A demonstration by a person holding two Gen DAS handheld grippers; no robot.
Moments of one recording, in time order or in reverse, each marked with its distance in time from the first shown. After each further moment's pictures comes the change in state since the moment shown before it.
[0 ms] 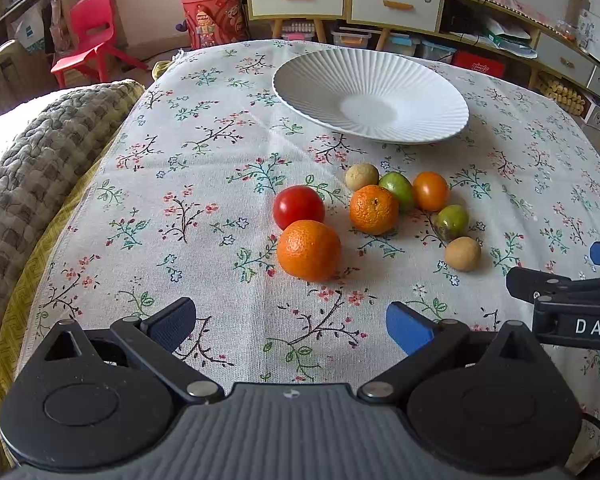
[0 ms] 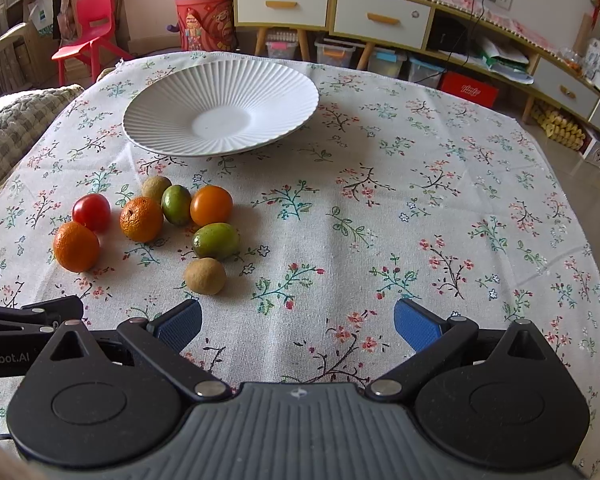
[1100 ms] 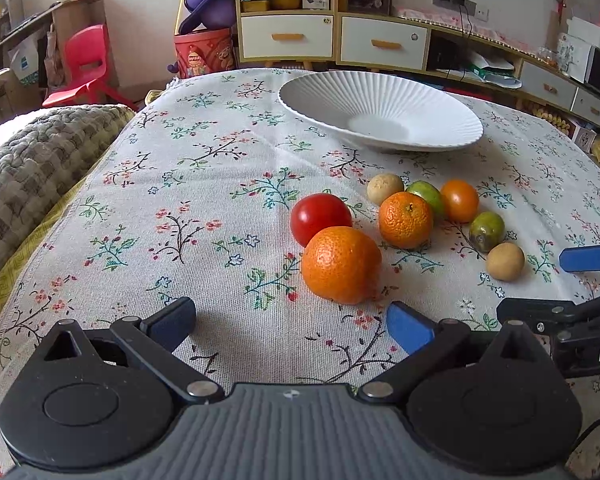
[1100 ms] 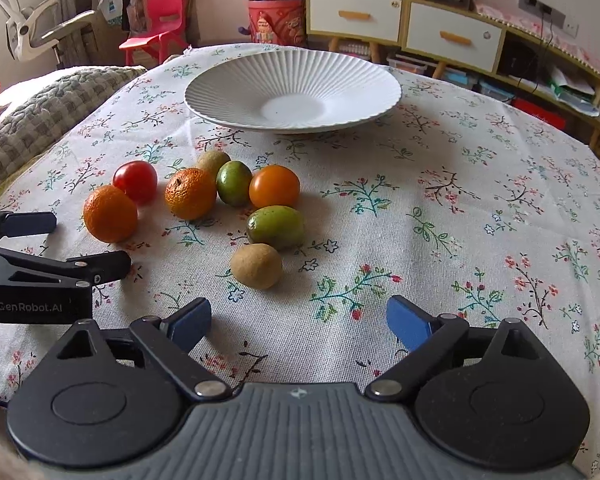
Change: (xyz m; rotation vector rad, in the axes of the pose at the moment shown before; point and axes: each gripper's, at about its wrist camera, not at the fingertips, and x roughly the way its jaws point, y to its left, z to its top) left arm 0.038 0.023 -0.020 0.020 -0.174 -0.047; right arm 0.024 0.011 -0.015 -0.126 -0.063 0.183
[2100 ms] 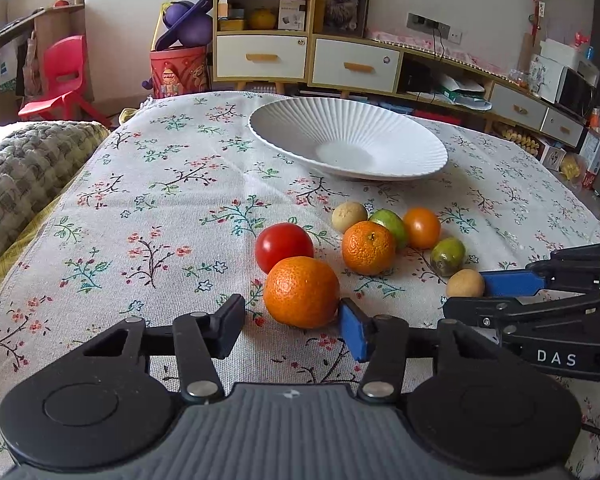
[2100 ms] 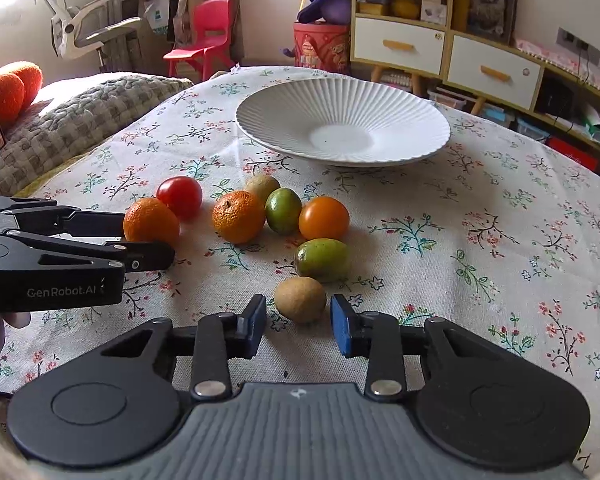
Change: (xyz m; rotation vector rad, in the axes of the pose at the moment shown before) left arm -0.007 0.000 0.005 -0.006 -0.068 -0.110; right arm 0.005 0.010 0.006 -0.091 -0.073 0.080
